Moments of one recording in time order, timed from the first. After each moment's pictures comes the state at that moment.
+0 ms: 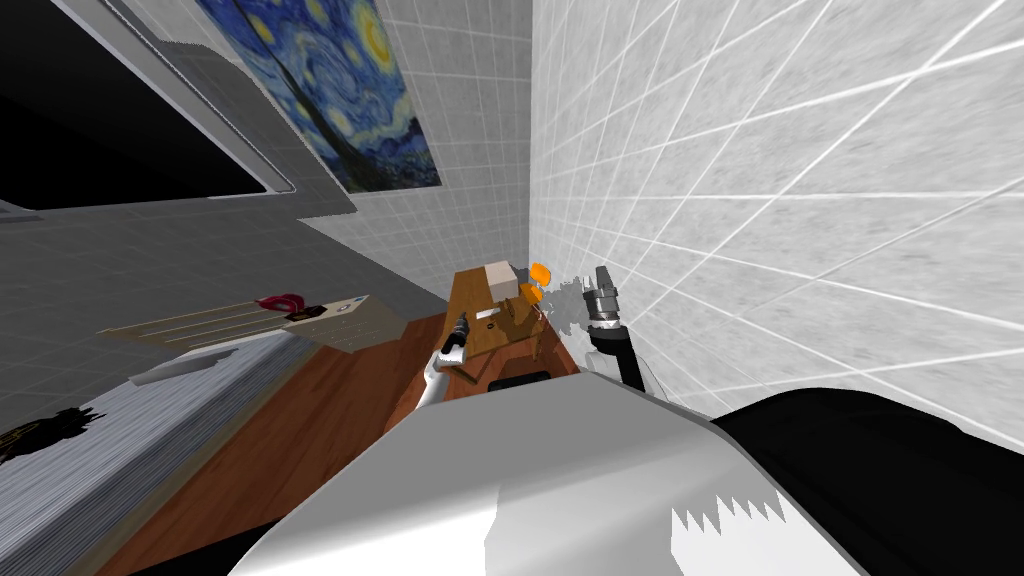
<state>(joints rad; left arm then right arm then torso) -0.10 0.17 -0.02 -1.21 0.00 0.12 0.11 0.55 -0.04 -0.05 -2.24 0.04 -0.52 0.08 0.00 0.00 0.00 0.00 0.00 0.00</state>
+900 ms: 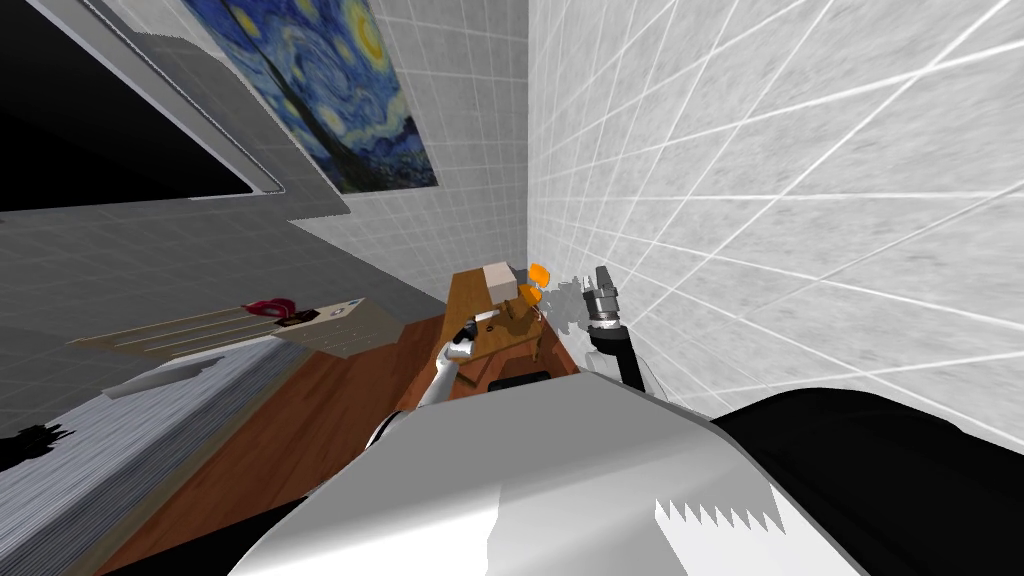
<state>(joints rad) -0.26 0.14 -0.07 -0.97 0.03 0.25 0.14 0.55 -0.04 -0.05 -2.24 0.04 -0.52 0.08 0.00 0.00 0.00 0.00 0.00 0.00</state>
